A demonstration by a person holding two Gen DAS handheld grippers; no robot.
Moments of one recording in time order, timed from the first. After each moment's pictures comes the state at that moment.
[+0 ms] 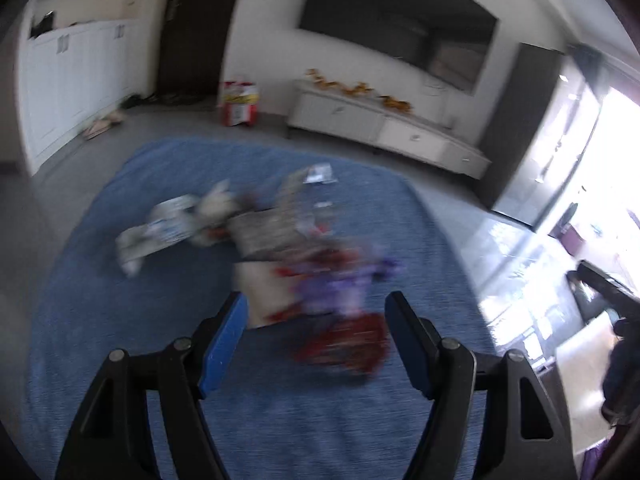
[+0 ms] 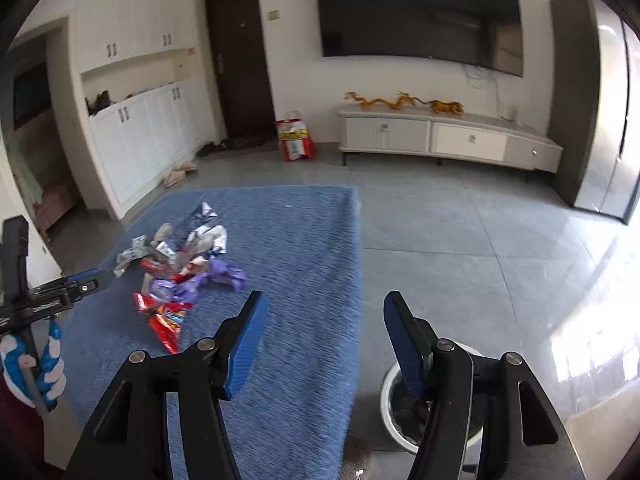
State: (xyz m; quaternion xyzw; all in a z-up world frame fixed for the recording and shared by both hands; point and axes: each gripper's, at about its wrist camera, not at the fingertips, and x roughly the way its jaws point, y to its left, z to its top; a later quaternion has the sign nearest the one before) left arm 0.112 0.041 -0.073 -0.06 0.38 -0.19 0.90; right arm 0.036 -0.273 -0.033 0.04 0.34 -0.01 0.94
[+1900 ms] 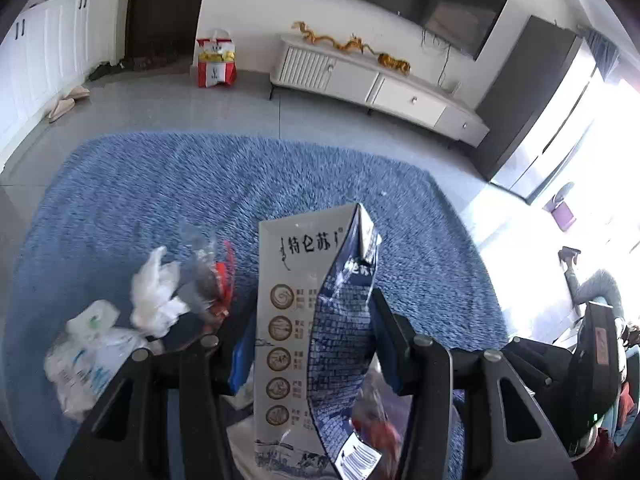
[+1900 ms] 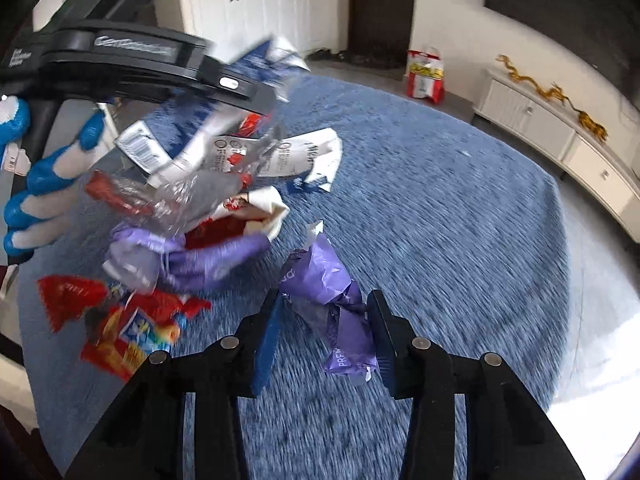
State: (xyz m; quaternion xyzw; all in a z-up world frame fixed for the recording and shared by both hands) left arm 0.279 -0.024 -0.093 -0.05 0.45 -0.24 0.86; right arm 0.188 -0.165 -0.161 -0.08 0.44 0.16 0.88
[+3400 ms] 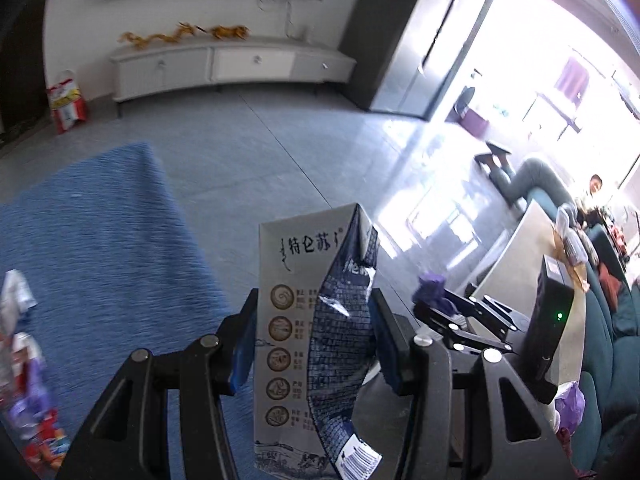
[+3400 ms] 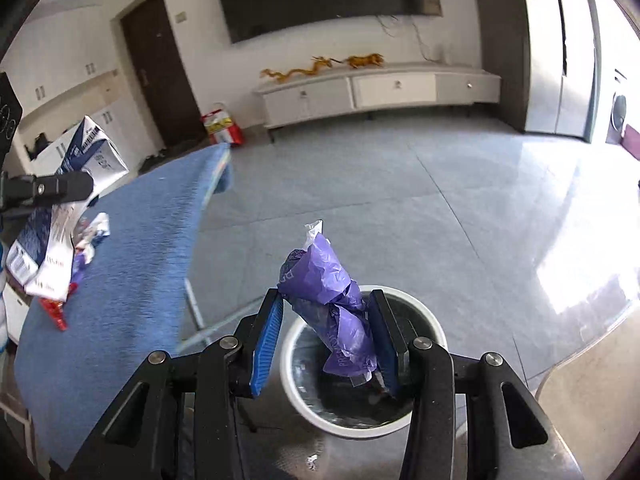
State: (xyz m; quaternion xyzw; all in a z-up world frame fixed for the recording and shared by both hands) left arm 0.103 -0.328 -0.059 0.07 0.45 -0.43 0.78; right arm -0.001 -0.458 -0.164 0.15 0.36 -0.12 0.91
